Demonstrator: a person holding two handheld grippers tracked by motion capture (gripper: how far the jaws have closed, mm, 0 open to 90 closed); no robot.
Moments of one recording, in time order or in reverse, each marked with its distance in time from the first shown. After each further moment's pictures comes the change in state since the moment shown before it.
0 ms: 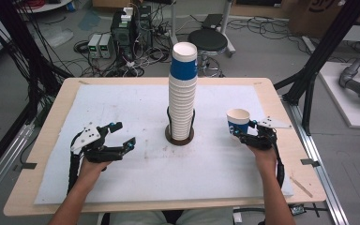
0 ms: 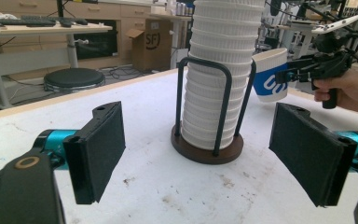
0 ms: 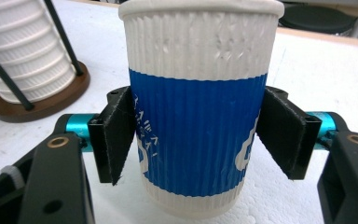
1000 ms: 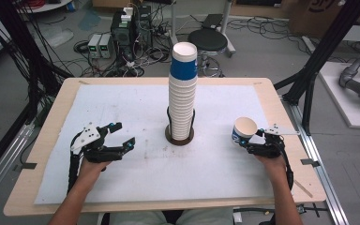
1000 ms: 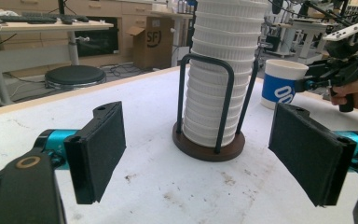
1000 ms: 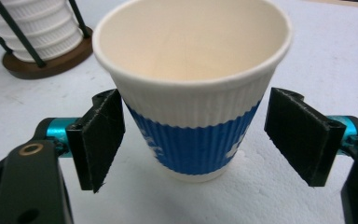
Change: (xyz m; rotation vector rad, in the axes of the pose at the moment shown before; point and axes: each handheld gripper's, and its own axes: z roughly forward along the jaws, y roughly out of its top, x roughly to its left) left arm 0.002 -0.001 -0.001 0.011 0.003 -0.002; right arm -0.009 -0.019 -0.026 0.072 0.039 0.006
